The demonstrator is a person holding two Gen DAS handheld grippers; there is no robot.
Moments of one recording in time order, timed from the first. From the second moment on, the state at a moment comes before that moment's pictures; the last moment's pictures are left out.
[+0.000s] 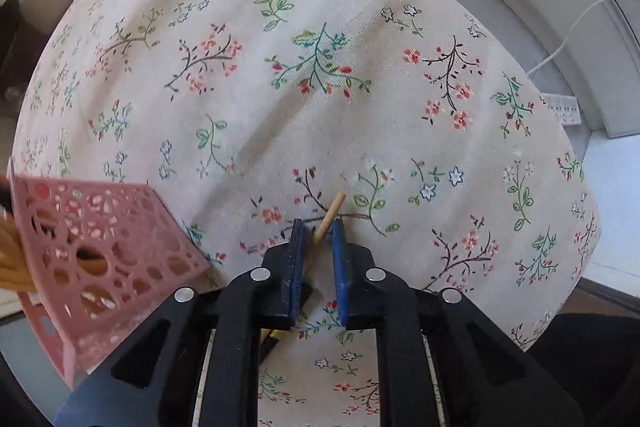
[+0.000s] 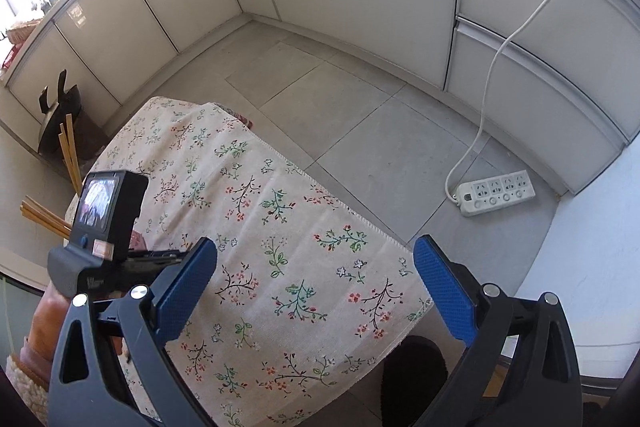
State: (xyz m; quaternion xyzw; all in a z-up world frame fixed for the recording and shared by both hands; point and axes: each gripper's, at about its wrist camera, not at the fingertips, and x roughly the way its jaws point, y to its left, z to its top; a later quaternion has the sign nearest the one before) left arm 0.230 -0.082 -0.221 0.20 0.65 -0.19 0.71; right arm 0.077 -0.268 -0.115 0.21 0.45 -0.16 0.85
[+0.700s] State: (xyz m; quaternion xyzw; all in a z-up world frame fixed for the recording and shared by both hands) left arm 0.135 -0.005 -0.143 0.11 0.54 -0.16 0.82; right arm 0.111 -0.197 -0.155 0.18 0.54 -0.11 0.82
